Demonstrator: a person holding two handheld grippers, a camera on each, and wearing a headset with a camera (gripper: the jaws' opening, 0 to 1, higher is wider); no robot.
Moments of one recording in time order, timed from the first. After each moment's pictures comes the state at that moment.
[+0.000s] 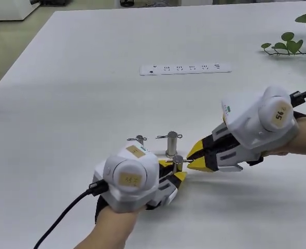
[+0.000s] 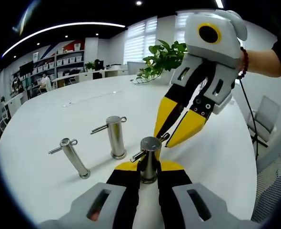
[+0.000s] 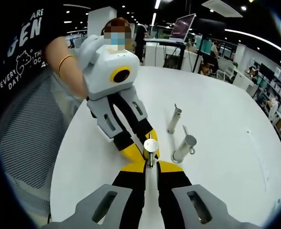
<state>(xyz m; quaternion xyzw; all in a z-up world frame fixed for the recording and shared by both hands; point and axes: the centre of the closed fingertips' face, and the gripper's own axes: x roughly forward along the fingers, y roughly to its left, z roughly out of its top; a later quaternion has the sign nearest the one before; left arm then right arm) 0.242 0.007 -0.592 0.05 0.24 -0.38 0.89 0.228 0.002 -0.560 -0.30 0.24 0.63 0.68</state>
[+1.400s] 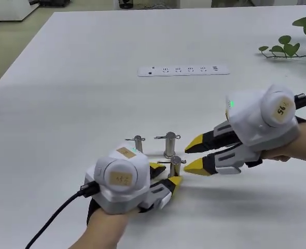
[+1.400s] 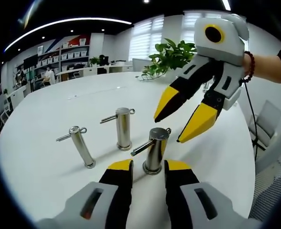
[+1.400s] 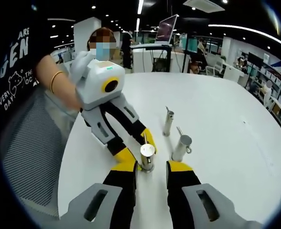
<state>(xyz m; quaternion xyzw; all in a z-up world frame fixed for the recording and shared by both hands) 0.237 0.022 -0.596 0.04 0.26 -0.36 0.89 0.230 0.006 -0.554 -0.25 0.26 0.61 0.71</state>
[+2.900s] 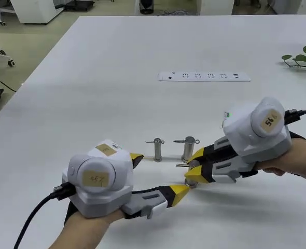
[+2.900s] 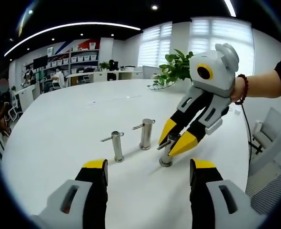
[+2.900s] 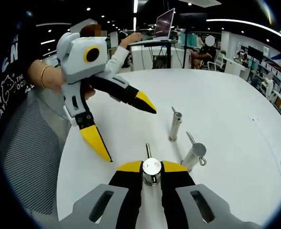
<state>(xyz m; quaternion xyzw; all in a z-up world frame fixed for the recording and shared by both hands) 0.227 0.075 -0.560 0.02 0.23 -0.33 0.91 0.231 0.034 -0.573 -0.24 0.28 0.61 0.70</state>
